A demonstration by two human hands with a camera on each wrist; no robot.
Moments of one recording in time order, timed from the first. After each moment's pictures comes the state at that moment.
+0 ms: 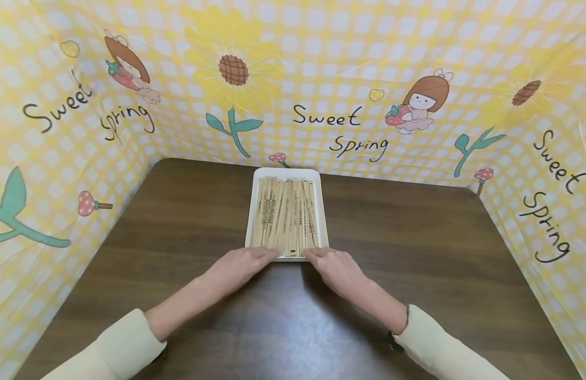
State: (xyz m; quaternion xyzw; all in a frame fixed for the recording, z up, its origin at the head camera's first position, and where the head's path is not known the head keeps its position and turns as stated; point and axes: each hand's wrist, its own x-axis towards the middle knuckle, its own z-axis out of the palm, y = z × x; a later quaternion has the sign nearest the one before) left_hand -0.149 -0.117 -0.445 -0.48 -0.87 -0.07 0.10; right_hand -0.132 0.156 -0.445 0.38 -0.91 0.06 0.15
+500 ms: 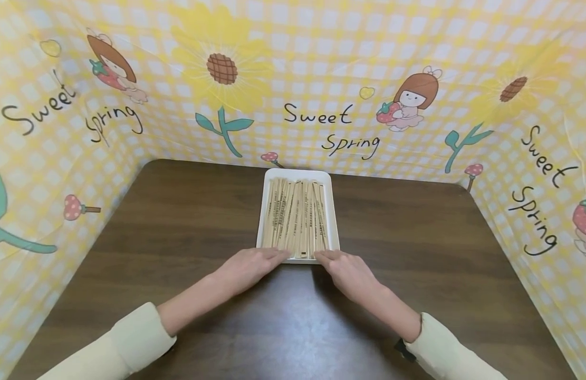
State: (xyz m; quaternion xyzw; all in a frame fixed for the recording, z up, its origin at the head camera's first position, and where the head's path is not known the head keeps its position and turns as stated) left_hand -0.155 -0.085 -0.445 -0.51 -0.85 -0.05 0.11; right_hand -0.117 0.187 -0.445 0.34 -0.93 0.06 0.14
